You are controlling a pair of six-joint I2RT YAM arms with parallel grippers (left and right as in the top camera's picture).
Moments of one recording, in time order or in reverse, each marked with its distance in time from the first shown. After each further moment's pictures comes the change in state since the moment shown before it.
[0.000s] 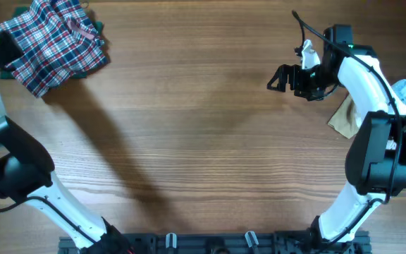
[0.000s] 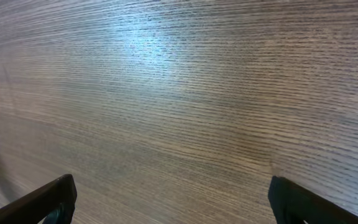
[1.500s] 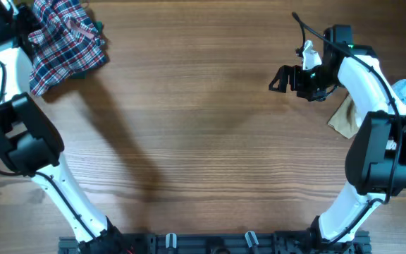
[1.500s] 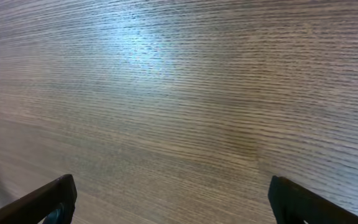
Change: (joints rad) left arm -0.100 0.214 0.025 0.602 -0.054 -0.090; right arm 0.000 0.000 0.000 -0.006 0.043 0.007
